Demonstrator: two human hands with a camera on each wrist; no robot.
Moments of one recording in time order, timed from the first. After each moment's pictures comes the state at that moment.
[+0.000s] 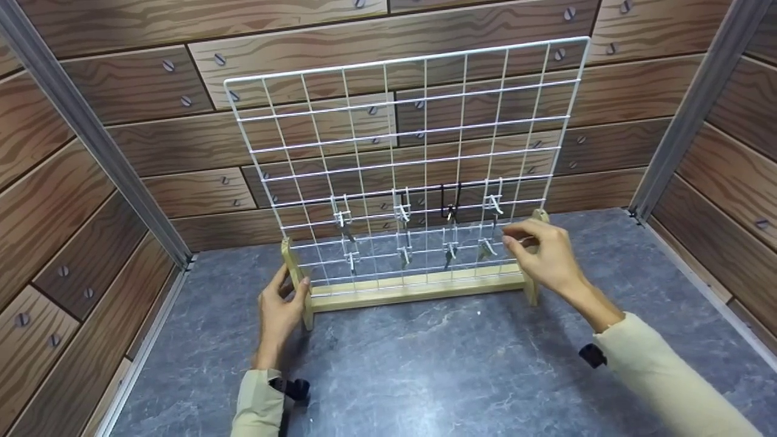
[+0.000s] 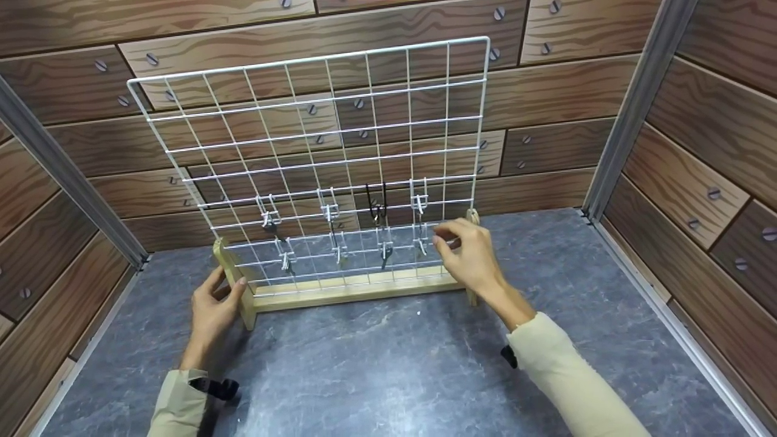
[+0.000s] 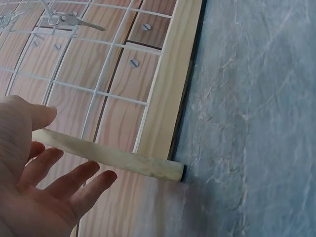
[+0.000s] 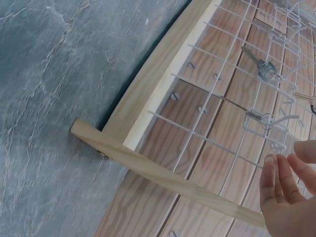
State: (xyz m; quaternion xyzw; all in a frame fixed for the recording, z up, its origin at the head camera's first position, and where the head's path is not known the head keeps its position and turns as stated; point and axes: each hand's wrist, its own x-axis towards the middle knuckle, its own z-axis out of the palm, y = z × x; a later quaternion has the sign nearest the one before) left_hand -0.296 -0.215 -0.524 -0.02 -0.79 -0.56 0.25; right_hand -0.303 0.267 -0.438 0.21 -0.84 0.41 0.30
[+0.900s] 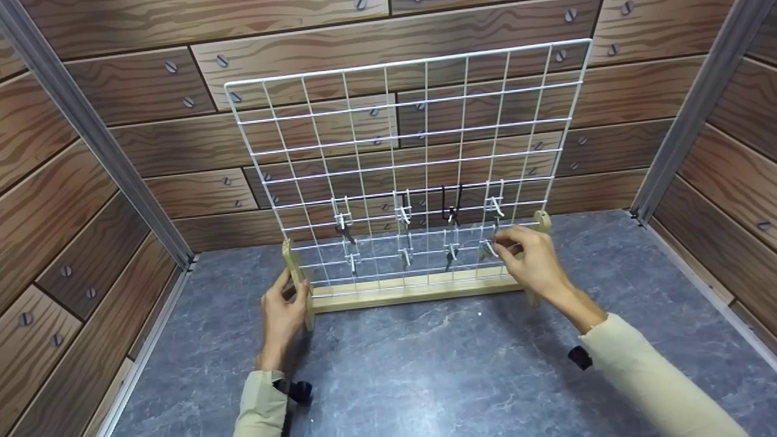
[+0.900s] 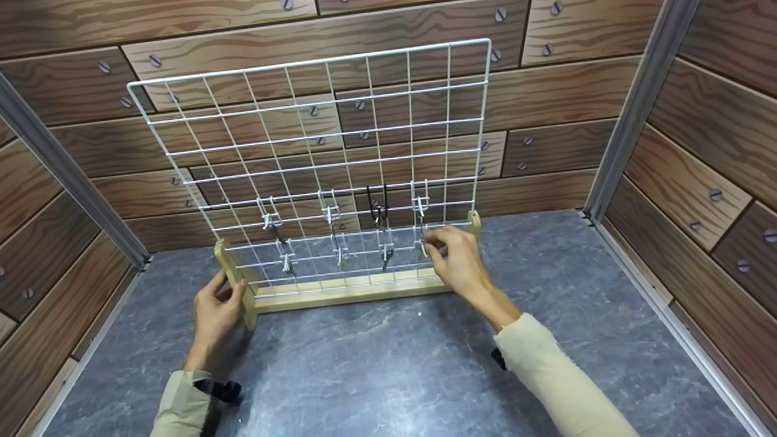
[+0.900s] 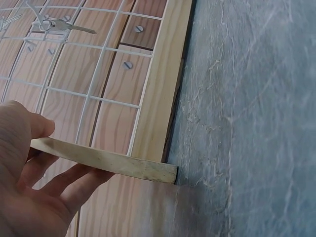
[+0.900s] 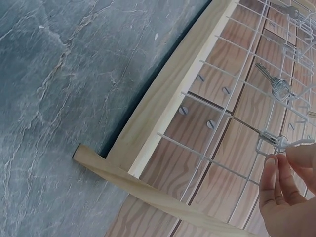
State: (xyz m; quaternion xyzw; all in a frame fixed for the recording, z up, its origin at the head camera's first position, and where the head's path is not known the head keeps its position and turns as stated) left_hand -0.294 -0.210 -0.525 -0.02 -0.80 -0.53 0.28; right_hand -0.314 0.251 -0.452 0.22 -0.85 0.37 0.30
